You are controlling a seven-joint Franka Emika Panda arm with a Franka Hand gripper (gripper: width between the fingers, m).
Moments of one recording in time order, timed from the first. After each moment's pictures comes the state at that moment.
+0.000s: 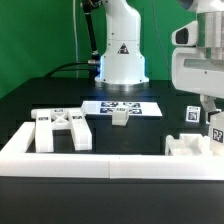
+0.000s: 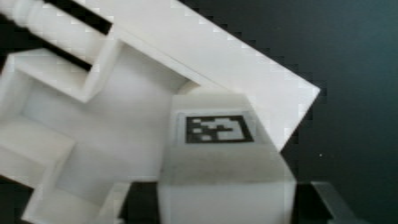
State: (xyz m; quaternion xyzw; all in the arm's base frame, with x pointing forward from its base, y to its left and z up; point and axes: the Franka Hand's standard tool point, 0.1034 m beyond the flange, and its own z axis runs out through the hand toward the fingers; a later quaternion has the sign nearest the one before) arm 0.640 0.120 0.076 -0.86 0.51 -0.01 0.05
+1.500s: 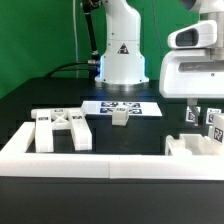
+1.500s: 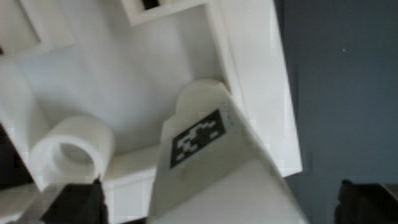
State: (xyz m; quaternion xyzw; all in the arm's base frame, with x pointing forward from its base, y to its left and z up) arm 0.639 0.124 0.075 -1.00 0.07 -0.03 0.04
